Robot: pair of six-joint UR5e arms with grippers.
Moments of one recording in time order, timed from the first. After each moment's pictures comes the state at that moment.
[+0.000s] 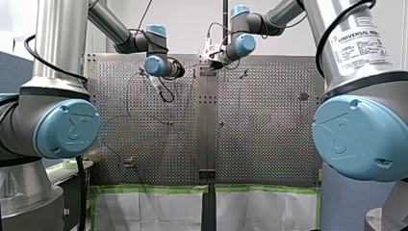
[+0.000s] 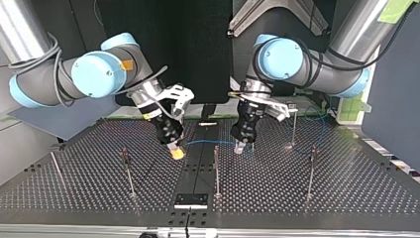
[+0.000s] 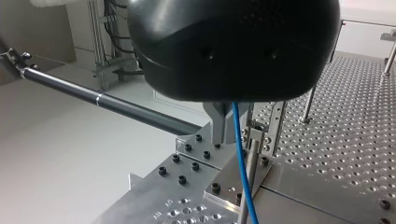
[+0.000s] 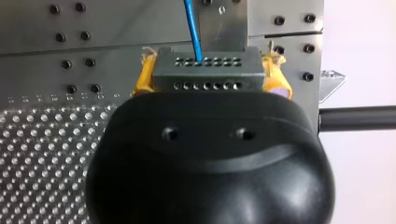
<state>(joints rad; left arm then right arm) -0.28 -1.67 -1.75 -2.71 -1.59 -2.07 2.20 -1.21 1.23 0.03 1.38 1.67</state>
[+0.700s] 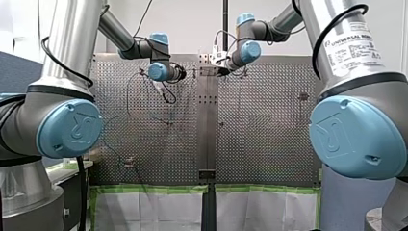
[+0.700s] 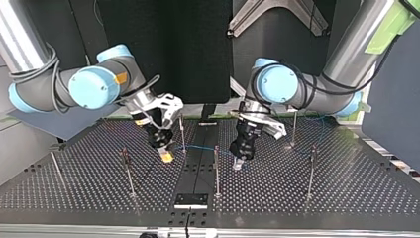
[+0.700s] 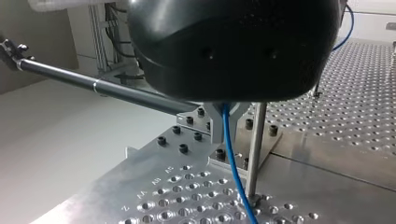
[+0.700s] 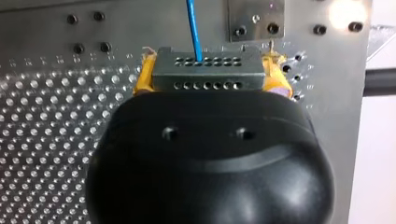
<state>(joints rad) -0.24 -1.78 -1.64 -2.67 -1.54 -2.07 2.14 -1.17 1.23 0.02 1.37 1.68</state>
